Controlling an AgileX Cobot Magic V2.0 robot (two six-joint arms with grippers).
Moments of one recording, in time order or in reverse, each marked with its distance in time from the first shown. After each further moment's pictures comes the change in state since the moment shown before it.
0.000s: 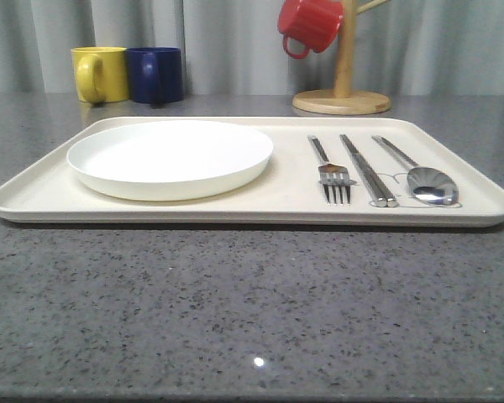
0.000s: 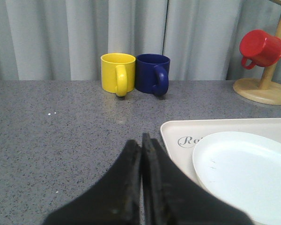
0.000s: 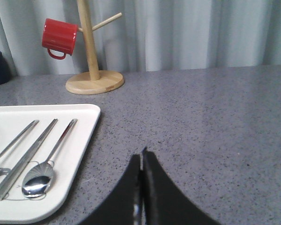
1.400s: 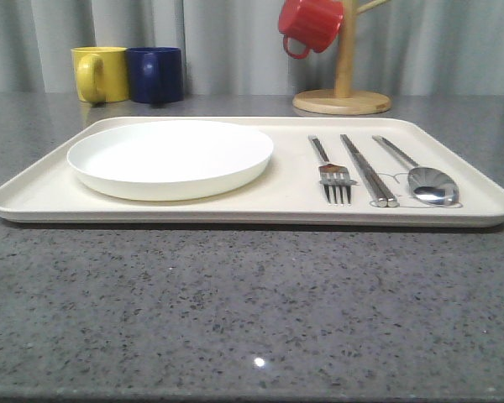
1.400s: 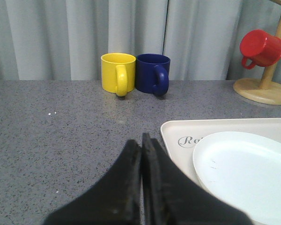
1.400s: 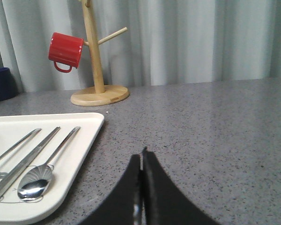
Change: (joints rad) left arm 0.000 0.000 0.000 0.000 0.000 0.000; right arm 0.000 -0.062 0.197 0.037 -0.248 -0.014
